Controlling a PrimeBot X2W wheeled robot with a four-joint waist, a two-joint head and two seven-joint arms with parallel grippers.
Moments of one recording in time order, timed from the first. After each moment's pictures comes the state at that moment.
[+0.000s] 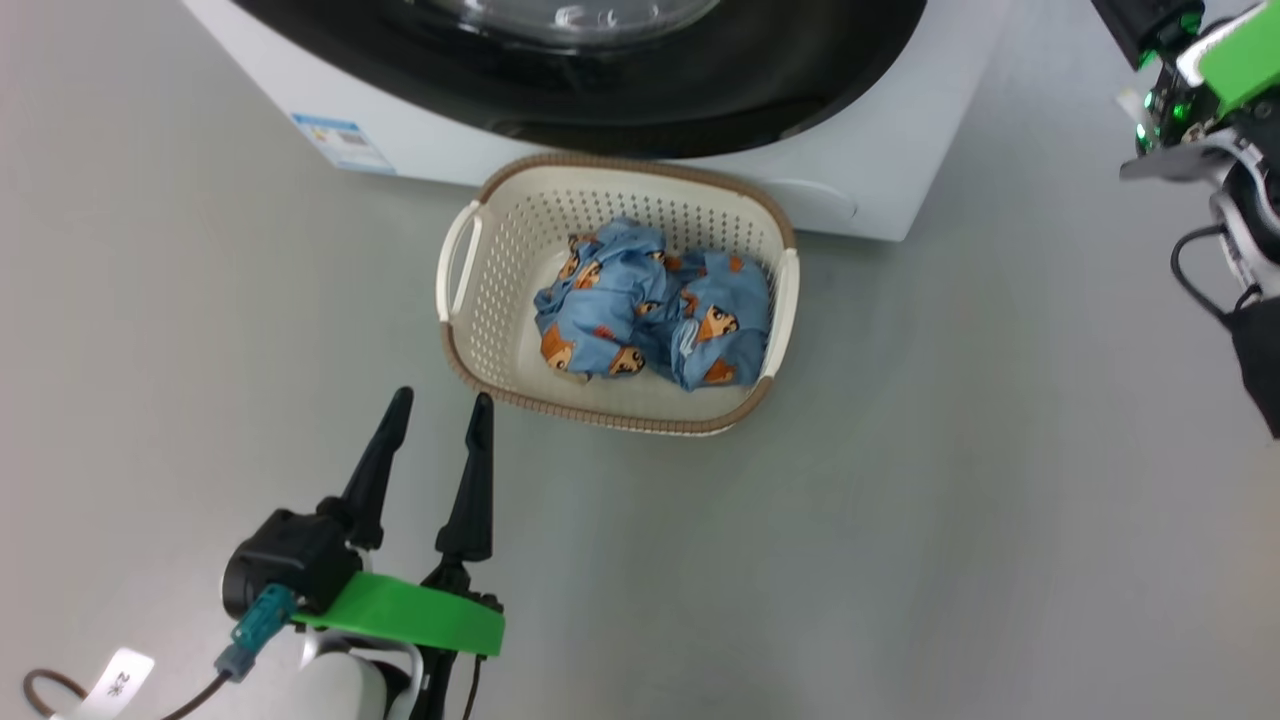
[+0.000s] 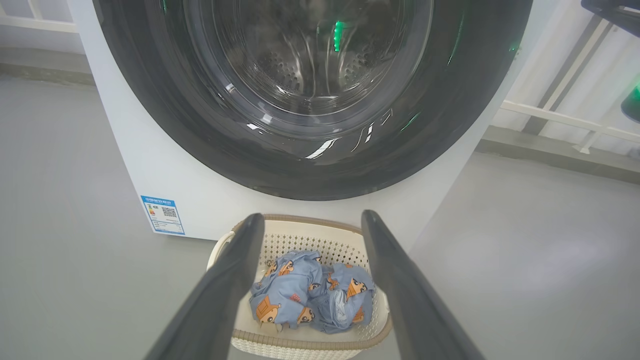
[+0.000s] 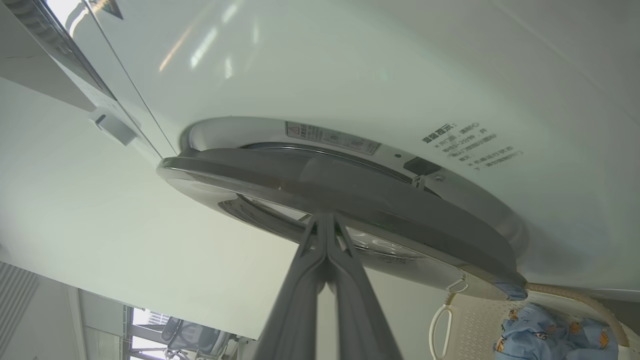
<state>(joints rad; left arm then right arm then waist) -0.27 0.04 -0.23 0.27 -0.34 -0.11 -0.26 -0.98 -0.39 0.33 0.45 1.62 0.12 0.28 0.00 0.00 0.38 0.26</state>
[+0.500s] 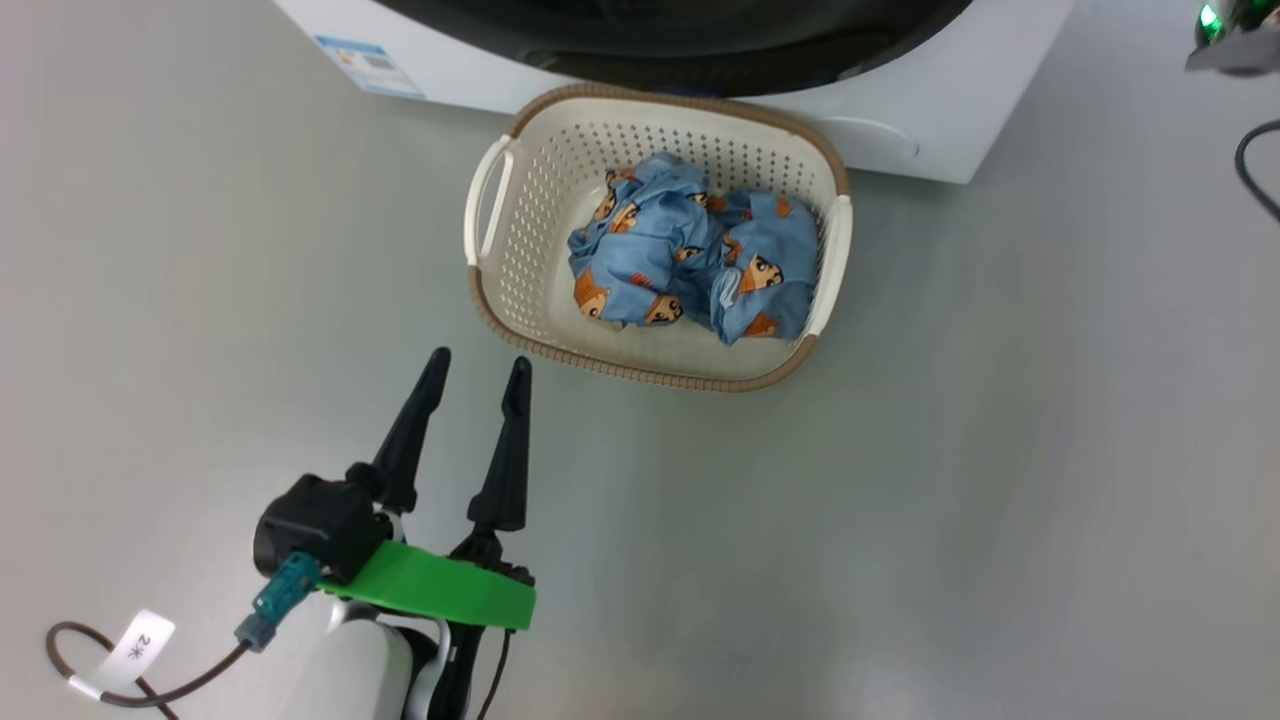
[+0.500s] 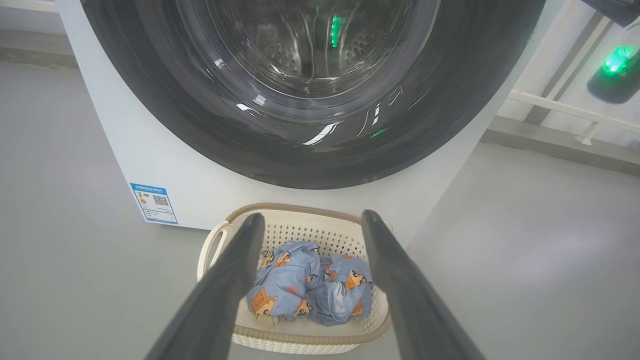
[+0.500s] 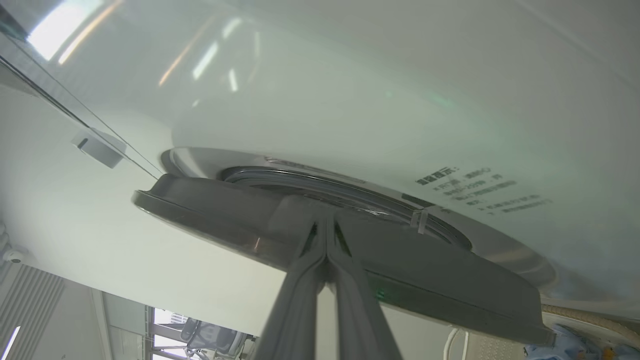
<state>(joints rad) -0.33 0.04 -0.30 0.25 -0.38 -0.09 -0.26 -1.12 -0.39 0.29 0.49 1.61 0.12 0.34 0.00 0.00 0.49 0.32</state>
